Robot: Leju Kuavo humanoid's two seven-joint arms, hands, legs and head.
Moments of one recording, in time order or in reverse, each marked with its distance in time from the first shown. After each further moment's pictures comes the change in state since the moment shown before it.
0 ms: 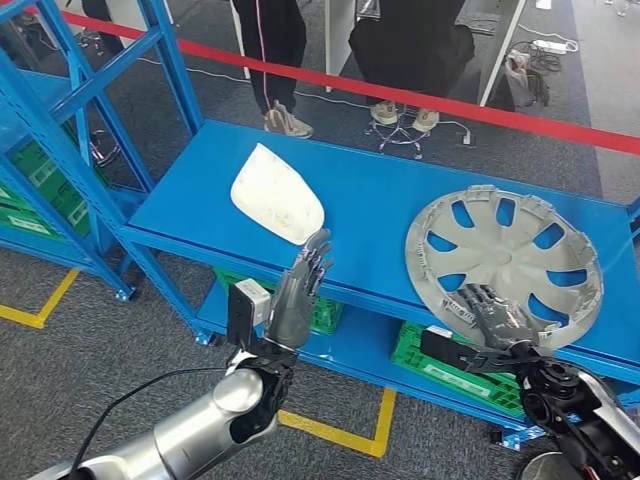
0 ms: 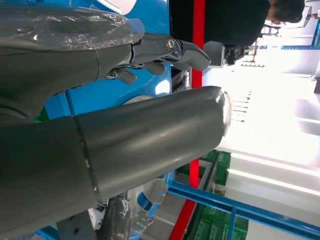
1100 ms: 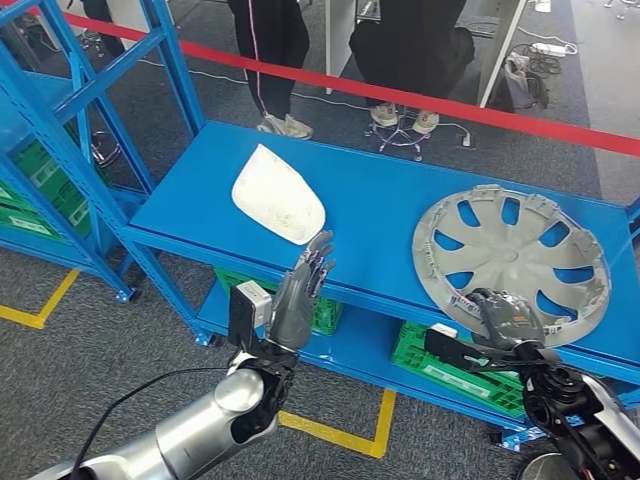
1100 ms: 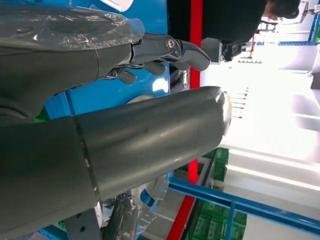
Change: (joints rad) left arm -0.002 -0.002 0.000 0.018 0.001 -0.025 -0.018; right arm 0.033 0.015 -0.078 0.043 0.077 -0.065 -0.041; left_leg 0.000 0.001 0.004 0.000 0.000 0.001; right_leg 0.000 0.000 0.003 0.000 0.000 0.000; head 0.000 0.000
